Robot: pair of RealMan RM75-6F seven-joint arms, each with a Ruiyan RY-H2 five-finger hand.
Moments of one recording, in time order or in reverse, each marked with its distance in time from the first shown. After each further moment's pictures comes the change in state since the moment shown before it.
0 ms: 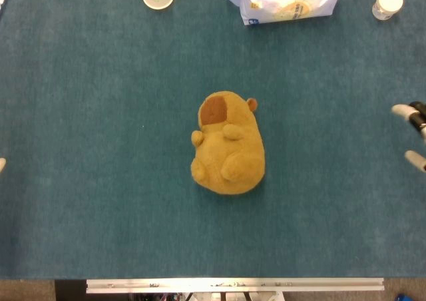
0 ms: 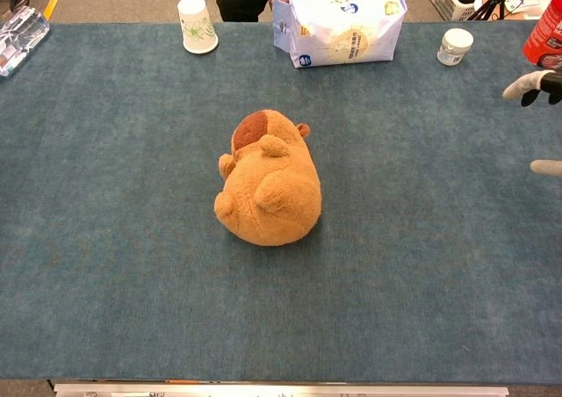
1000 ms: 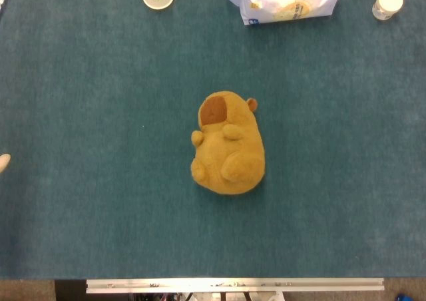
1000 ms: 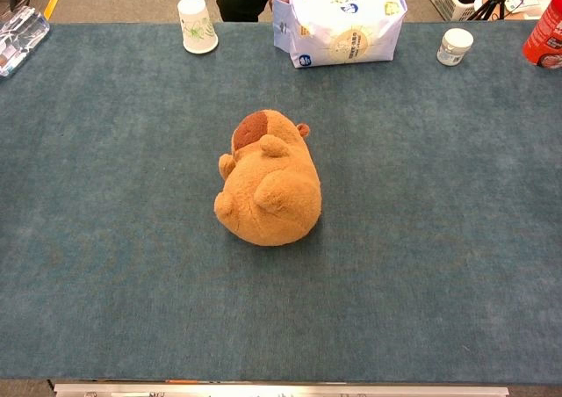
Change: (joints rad) left arm -0.016 -0.005 -0.005 -0.008 0.005 0.003 0.023; right arm -0.108 0.006 -0.007 0.050 0.080 0.139 -0.060
